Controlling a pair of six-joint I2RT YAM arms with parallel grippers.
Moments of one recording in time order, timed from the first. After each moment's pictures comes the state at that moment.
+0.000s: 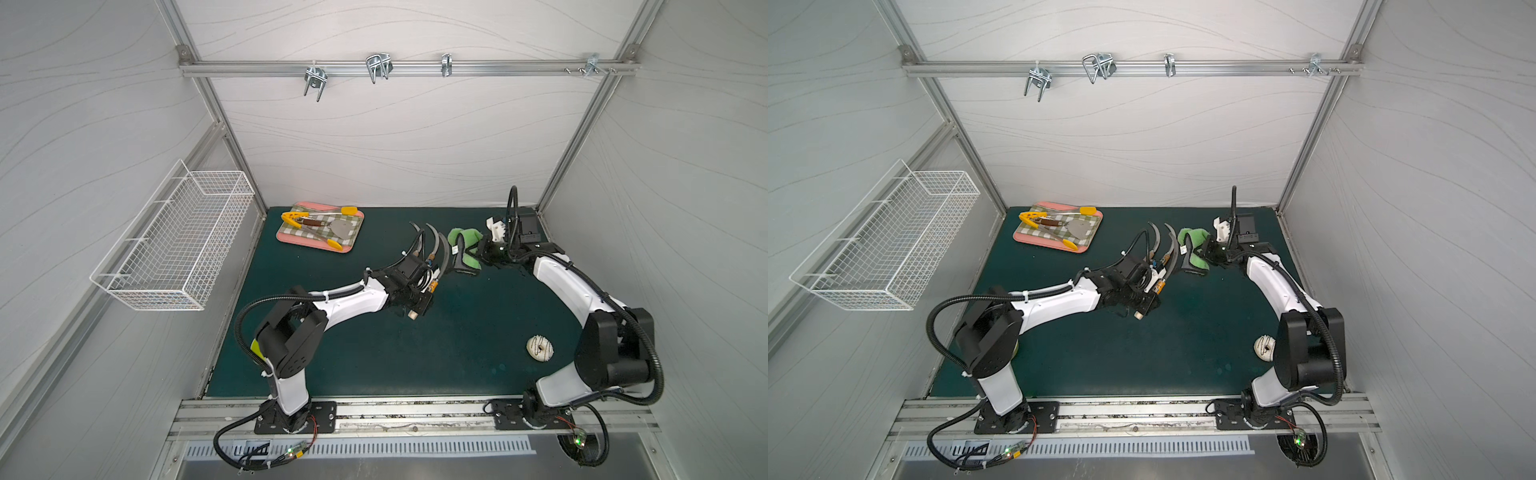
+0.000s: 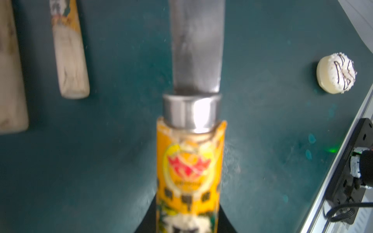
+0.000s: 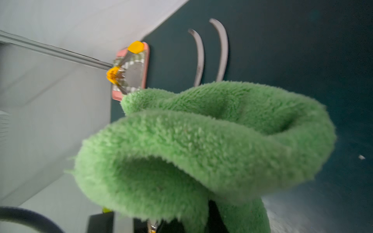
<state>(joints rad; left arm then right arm) -0.80 1.83 1.25 -0.39 0.22 -0.20 0.17 1.51 1.13 -0.49 -0.50 0.47</state>
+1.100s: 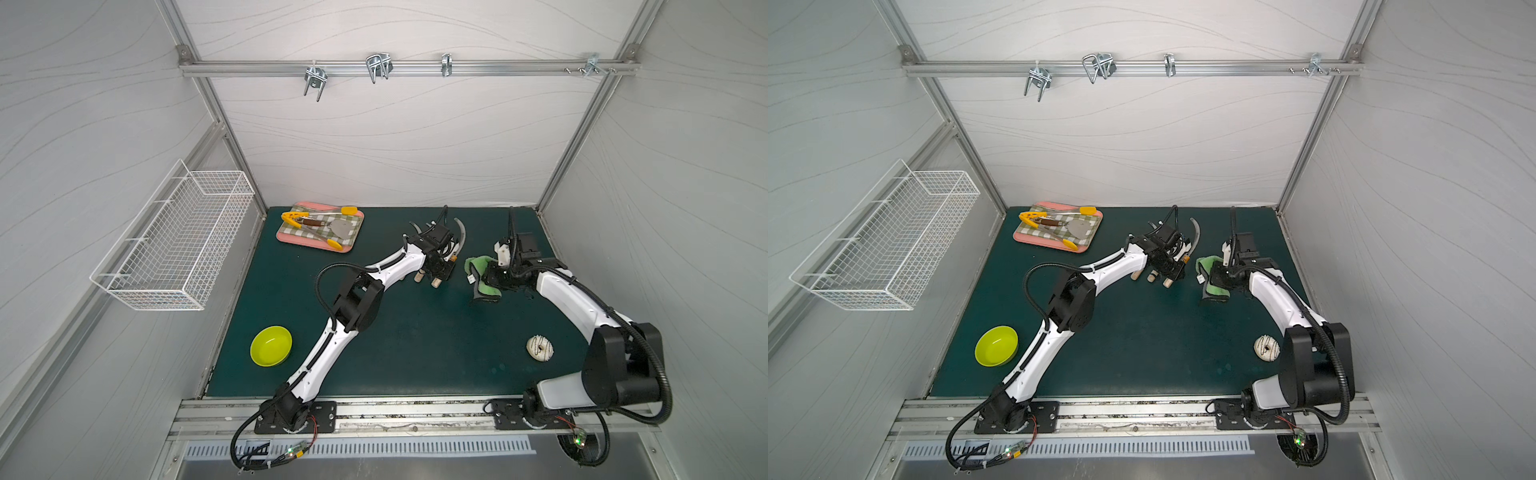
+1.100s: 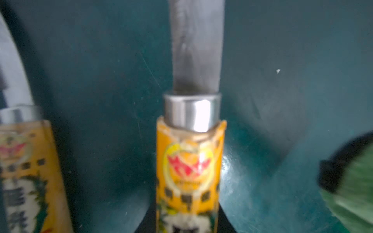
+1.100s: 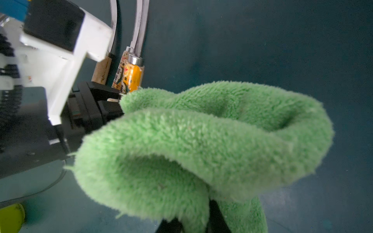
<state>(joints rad) -0.73 2.54 2.22 -0.76 0.26 -0.16 0.17 1.42 0.99 -0.60 -0.25 0.32</state>
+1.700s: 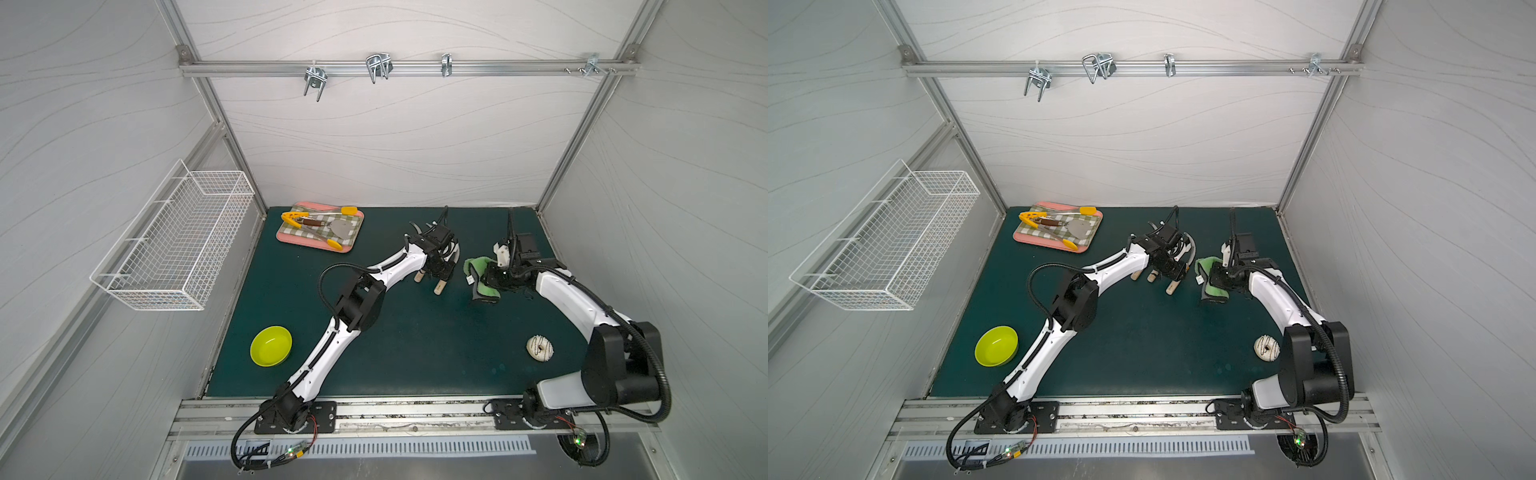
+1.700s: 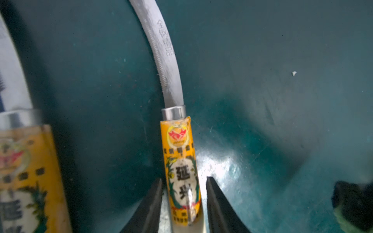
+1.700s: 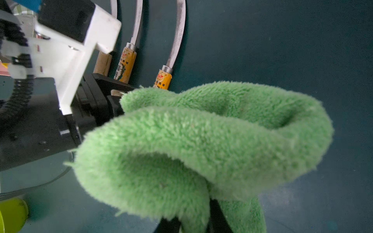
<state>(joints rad) -0.73 2.57 2.28 -0.80 0.24 -0.17 0.17 1.43 0.99 -0.60 -0.26 0.32</state>
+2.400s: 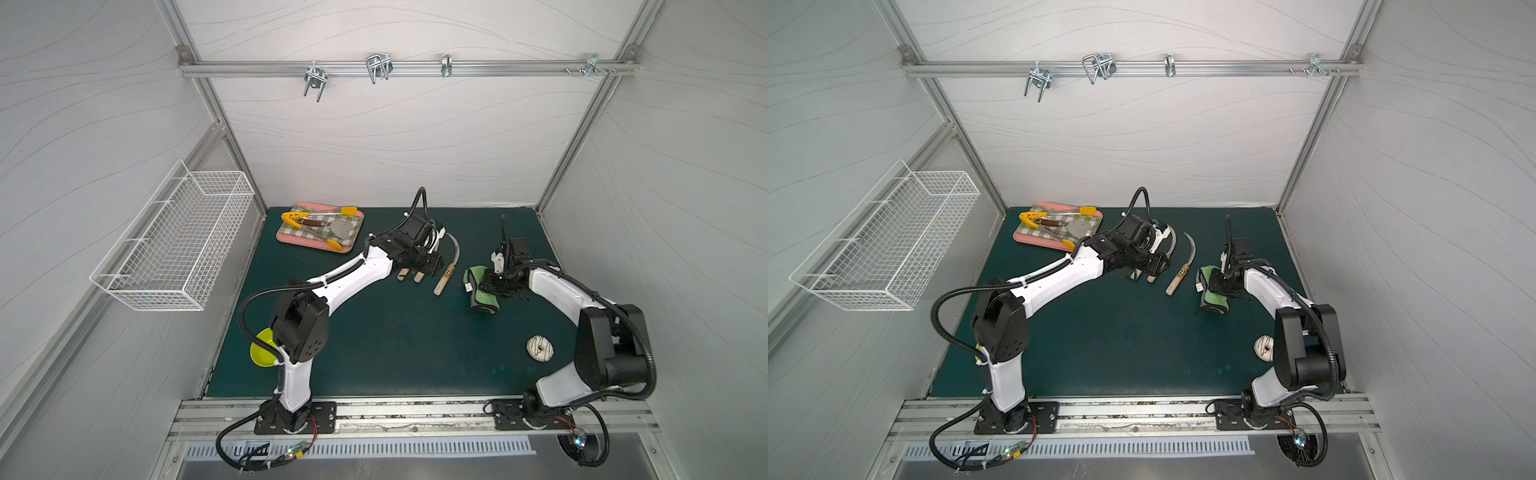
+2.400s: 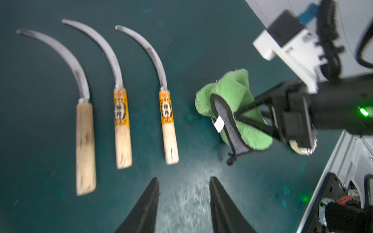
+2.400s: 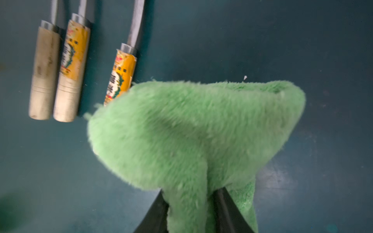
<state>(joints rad) -0.72 1.86 1.57 -0.55 0.19 -0.20 0.17 1.54 0.97 -0.60 -0.21 0.32</state>
